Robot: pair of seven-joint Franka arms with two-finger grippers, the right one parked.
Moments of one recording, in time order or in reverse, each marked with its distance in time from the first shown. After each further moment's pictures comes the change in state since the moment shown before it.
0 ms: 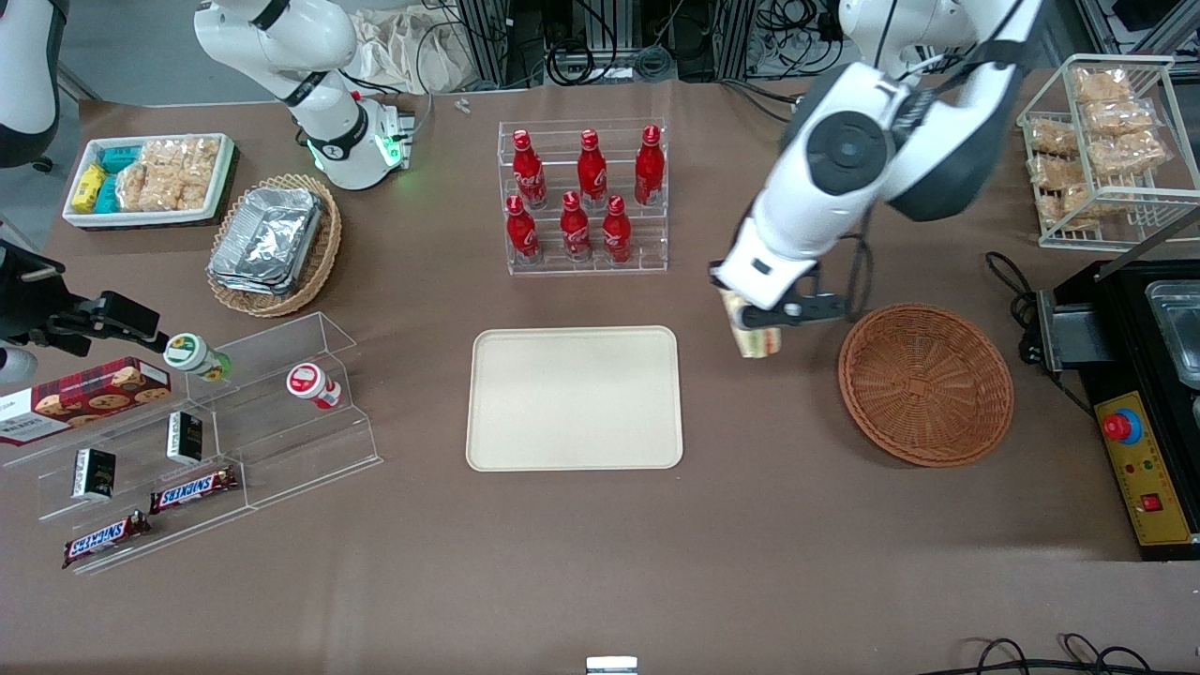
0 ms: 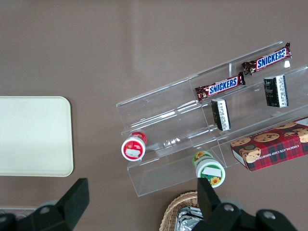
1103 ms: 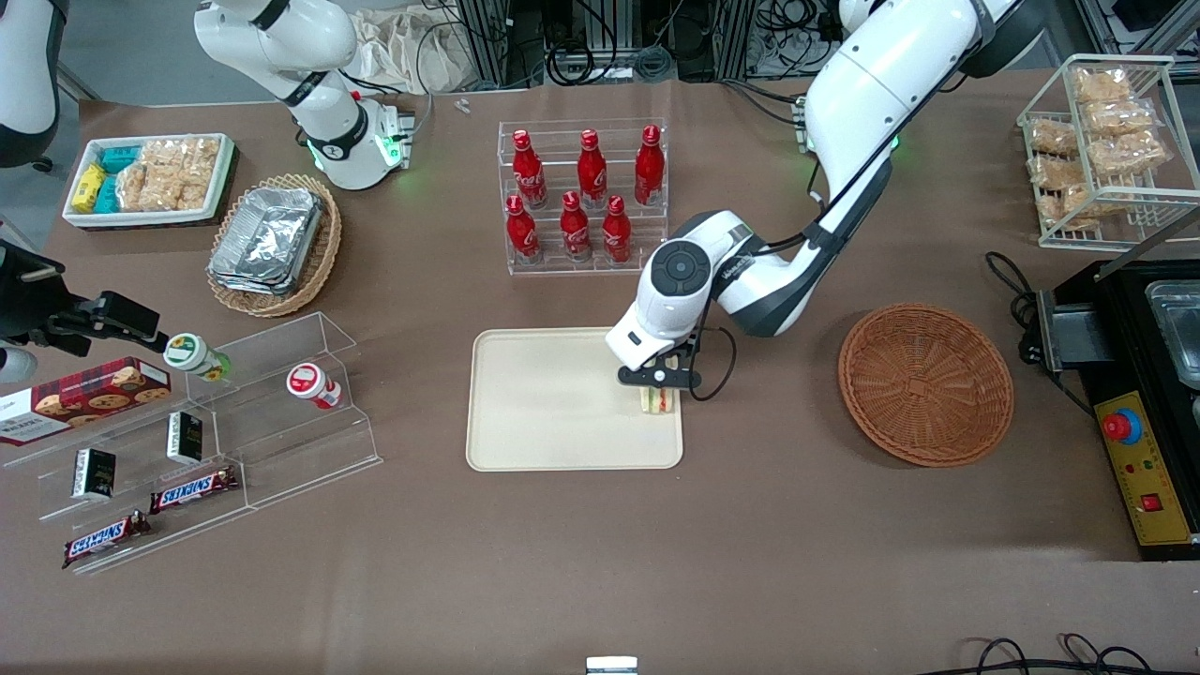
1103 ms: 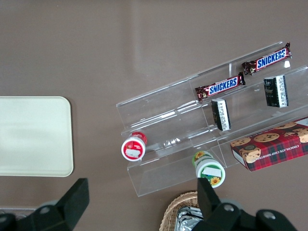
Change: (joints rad) arm -0.142 0.459 0.005 0.042 0.314 0.402 -0.075
